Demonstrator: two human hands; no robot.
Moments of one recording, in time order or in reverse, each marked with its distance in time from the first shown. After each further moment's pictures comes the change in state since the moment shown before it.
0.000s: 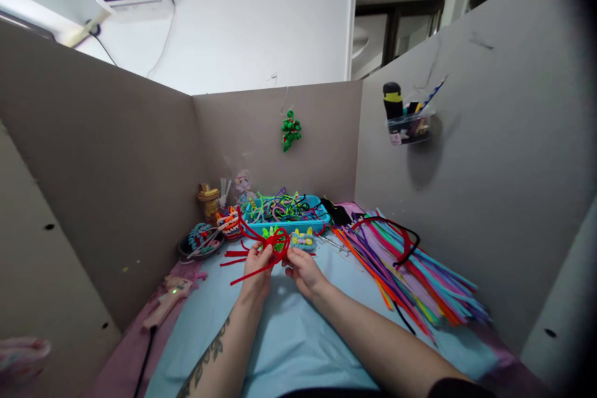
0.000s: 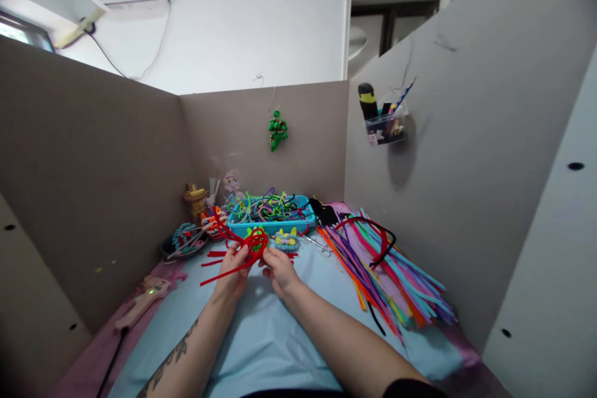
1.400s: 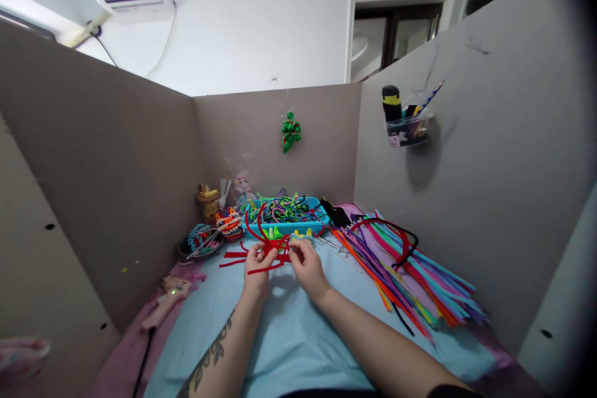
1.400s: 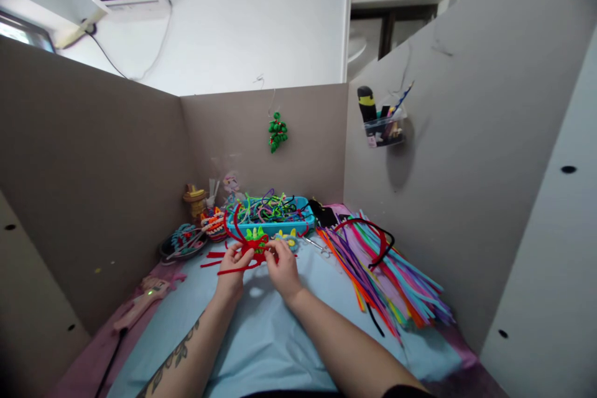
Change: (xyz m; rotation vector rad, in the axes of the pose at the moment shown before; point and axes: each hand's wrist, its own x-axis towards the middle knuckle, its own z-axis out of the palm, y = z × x) left_hand -0.001 -0.001 0.000 0.266 0.073 0.117; right_hand -0.005 -0.012 -0.010 -0.864 0.161 -0.723
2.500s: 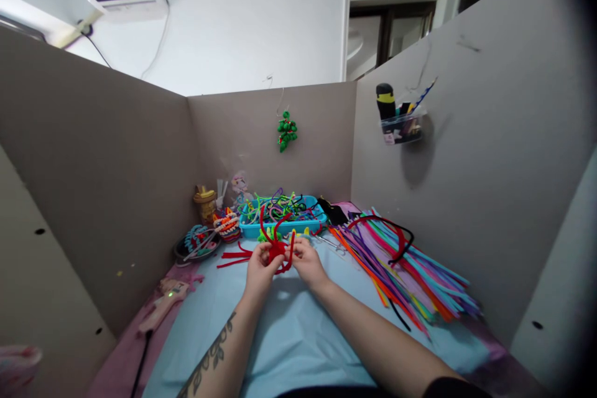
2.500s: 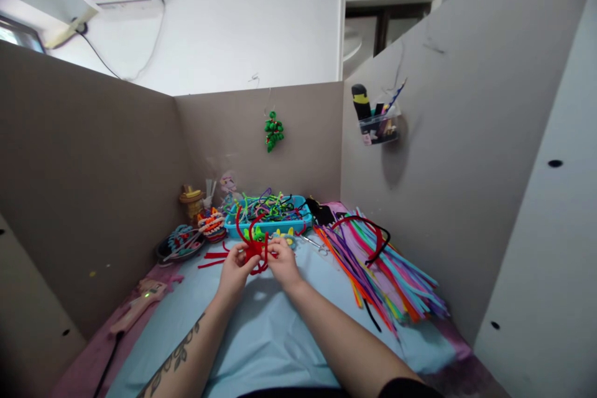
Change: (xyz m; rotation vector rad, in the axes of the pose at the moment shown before) left_hand -0.008 0.001 0.005 0.172 -0.197 0.048; right_hand 0.008 0.022 0.001 0.153 -0.075 0.175
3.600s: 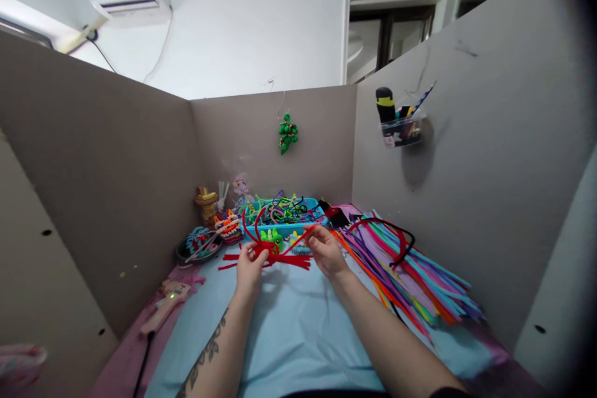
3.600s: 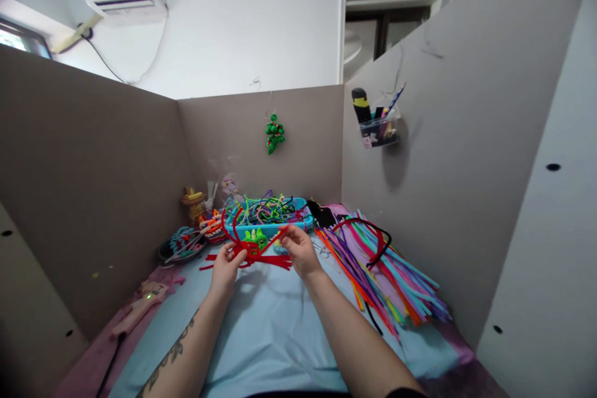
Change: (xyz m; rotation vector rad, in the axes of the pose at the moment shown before) left_hand 0.020 -0.002 -0.025 0.034 0.234 -0.001; right_hand 0.018 -0.031 -0.040 0.447 0.006 0.030
